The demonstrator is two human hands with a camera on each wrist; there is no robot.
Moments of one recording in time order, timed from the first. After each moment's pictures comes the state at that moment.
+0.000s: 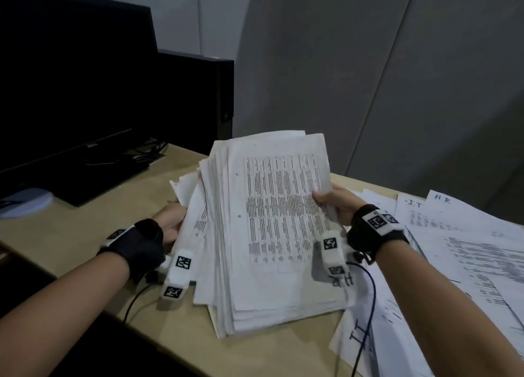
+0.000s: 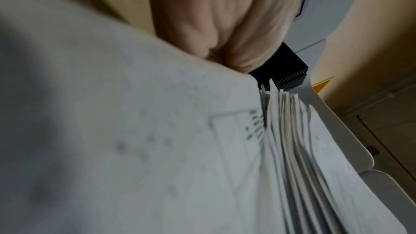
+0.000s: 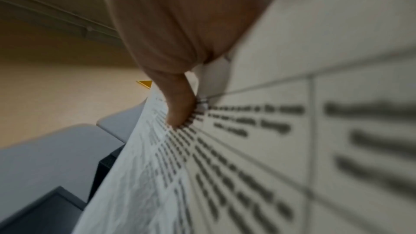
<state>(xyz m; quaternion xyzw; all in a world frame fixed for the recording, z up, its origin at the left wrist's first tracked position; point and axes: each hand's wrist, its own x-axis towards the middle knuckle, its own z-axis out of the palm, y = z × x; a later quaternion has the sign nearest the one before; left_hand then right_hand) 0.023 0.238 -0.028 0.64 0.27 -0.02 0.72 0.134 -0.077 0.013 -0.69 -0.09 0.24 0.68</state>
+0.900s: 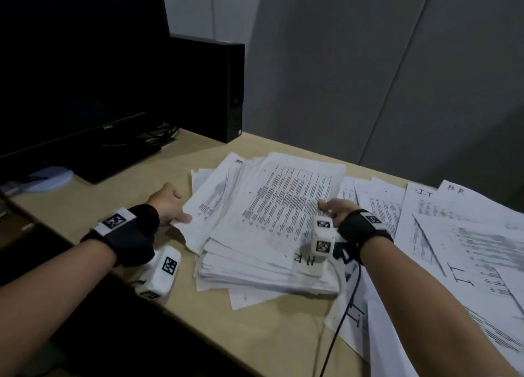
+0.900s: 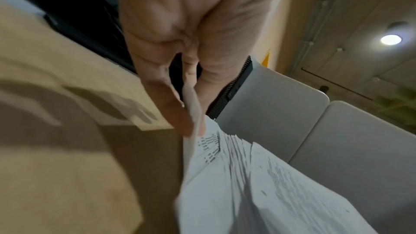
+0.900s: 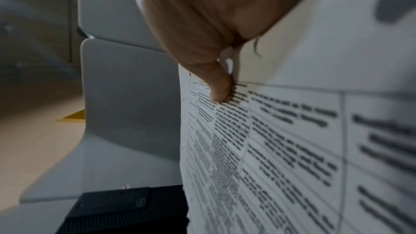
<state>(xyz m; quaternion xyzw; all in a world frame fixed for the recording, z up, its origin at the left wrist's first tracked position) -0.015 0.242 -0.020 0.85 0.32 -0.01 0.41 0.141 -0.081 -0.048 -0.63 0.17 0.20 0.73</state>
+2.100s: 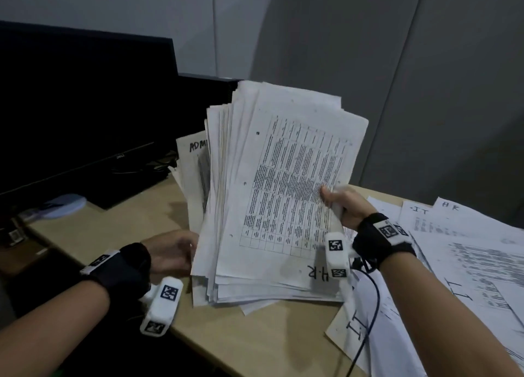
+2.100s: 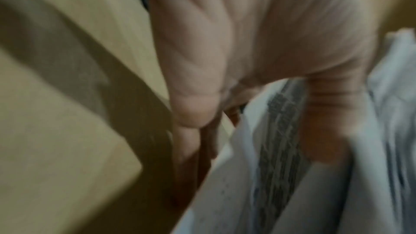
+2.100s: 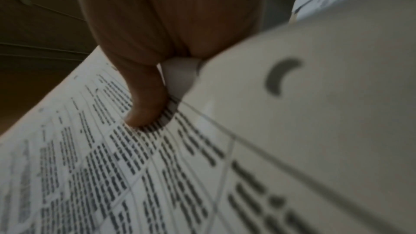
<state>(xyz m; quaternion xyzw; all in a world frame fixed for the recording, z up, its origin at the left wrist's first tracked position) -0.063 0.213 -0.007 0.61 0.18 -0.18 0.75 0.104 -0.090 0.034 -0.67 -0.14 0.18 0.71</state>
